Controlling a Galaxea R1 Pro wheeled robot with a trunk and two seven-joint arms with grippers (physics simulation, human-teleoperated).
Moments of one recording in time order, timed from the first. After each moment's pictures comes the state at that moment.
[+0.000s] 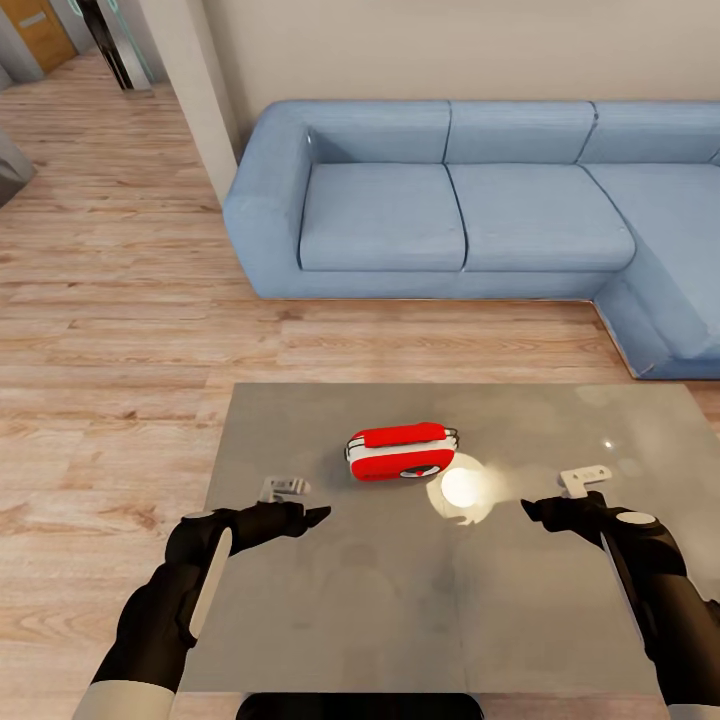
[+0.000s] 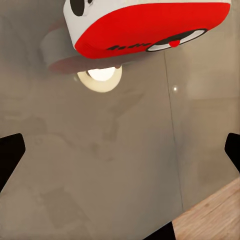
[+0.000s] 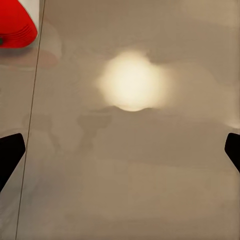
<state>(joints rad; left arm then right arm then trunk) -0.47 -0.07 0.02 -1.31 -0.02 0.77 -0.53 -0.42 -0.21 -0.18 -1.44 0.27 0.75 0.39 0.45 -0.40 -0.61</state>
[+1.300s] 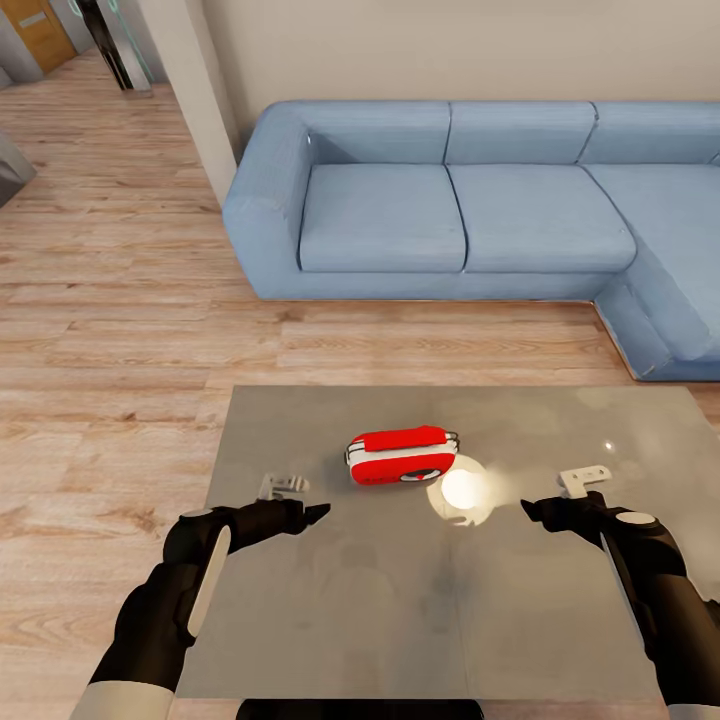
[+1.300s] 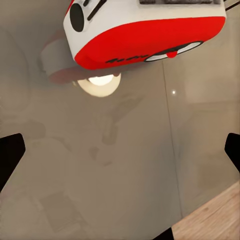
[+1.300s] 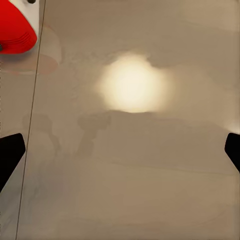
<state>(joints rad) -0.47 -0.07 0.02 -1.33 -0.02 0.78 -0.54 -0.42 -0.21 -0.18 -1.44 0.27 0.75 0.39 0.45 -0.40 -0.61</state>
